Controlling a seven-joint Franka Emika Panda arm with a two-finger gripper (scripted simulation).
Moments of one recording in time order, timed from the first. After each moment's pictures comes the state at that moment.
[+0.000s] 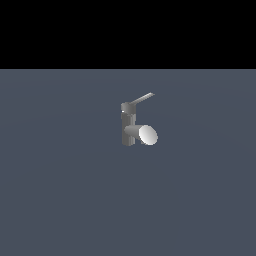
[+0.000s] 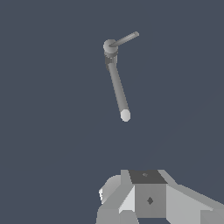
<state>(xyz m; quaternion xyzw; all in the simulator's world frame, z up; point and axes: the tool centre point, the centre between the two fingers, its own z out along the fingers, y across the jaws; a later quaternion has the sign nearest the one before) -0.247 -0.007 0.491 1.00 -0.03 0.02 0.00</state>
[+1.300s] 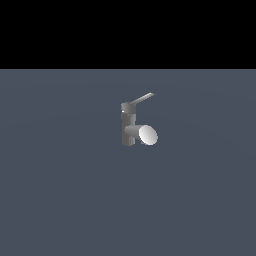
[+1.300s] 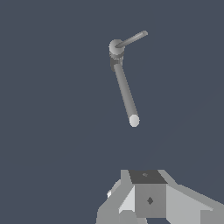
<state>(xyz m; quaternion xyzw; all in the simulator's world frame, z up) -0.217 0.009 0.477 1.00 -0.04 0.00 -0.01</state>
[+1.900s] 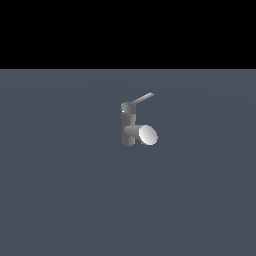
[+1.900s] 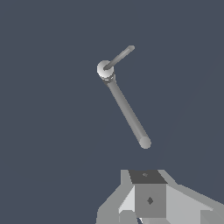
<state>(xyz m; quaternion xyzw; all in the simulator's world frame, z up) -0.134 0.001 0.450 0.98 -0.18 -0.01 -0.04</state>
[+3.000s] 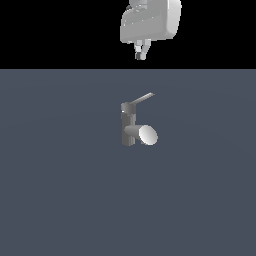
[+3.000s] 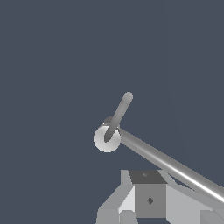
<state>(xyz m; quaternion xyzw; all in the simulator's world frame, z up) 0.027 -0.037 0.320 0.88 -0.47 -0.02 -0.04</state>
